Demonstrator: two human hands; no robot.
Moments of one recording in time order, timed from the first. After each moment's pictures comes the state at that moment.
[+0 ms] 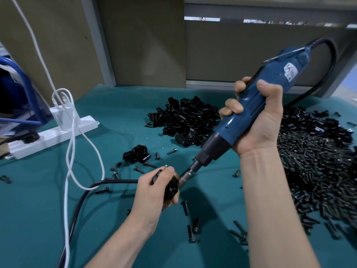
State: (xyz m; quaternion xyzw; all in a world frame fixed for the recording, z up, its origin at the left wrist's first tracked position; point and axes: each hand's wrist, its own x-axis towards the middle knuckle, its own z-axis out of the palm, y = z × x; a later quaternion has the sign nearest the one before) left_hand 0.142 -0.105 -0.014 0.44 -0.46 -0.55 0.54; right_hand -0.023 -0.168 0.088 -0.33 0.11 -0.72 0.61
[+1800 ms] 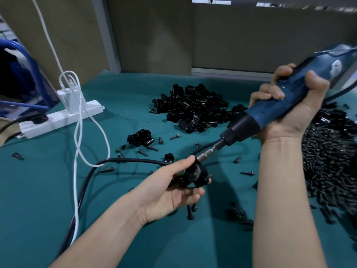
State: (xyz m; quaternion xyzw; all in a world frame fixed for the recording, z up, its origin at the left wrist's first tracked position) left_hand 0.142 -0.094 0.004 0.35 -0.24 -0.84 0.33; right_hand -0.065 -0.166 0.083 -0.26 0.02 -0.73 0.63
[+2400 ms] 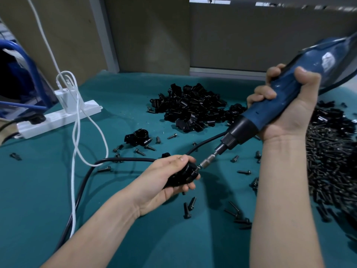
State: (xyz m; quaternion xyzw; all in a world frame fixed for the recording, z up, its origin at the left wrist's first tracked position) left_hand 0.143 -0.099 -0.001 0.37 -0.37 -0.76 0.39; right_hand -0.069 -0.159 0.085 -0.30 0.12 -0.73 0.60
